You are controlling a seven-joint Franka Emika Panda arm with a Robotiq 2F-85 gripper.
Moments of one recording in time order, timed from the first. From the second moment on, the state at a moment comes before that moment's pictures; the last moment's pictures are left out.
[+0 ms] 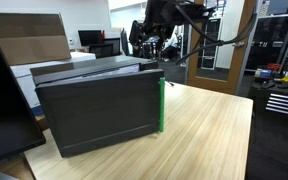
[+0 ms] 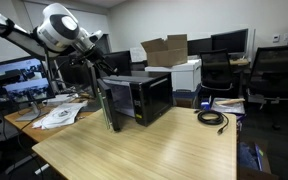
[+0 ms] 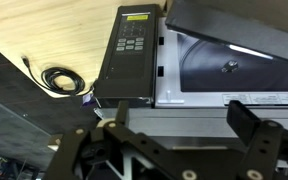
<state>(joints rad) -0.01 -0.05 0.06 -2.26 -0.54 2.69 0.77</state>
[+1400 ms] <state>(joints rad) 0.11 0.05 0.19 -2.44 -0.14 2.93 0.51</state>
